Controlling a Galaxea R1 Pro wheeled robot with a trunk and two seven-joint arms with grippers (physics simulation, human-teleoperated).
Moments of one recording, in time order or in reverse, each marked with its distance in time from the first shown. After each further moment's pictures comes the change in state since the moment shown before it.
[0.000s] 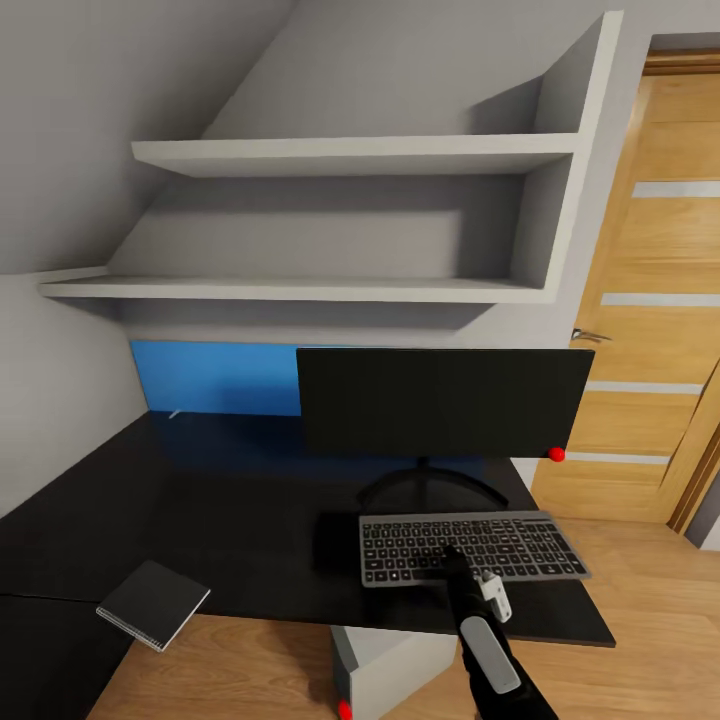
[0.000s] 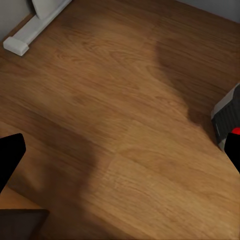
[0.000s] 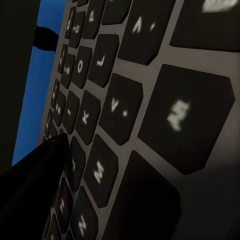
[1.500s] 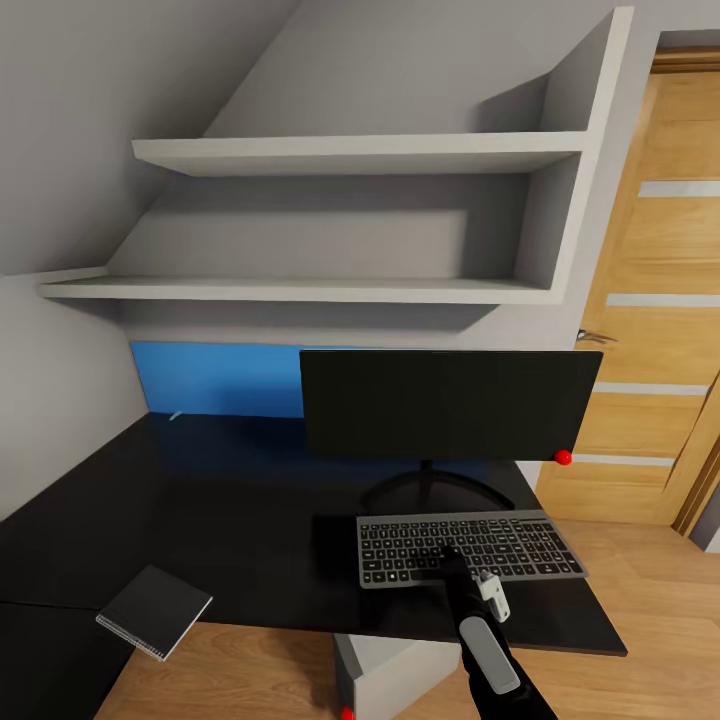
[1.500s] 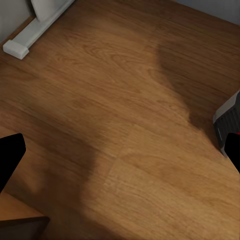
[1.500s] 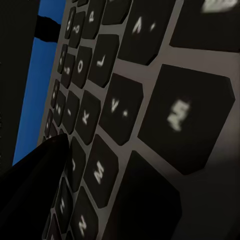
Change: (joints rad) left arm 0.000 0.000 0.000 0.000 0.000 0.000 0.000; right arm 0.000 0.000 0.006 0.002 -0.006 0.009 0.004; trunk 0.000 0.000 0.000
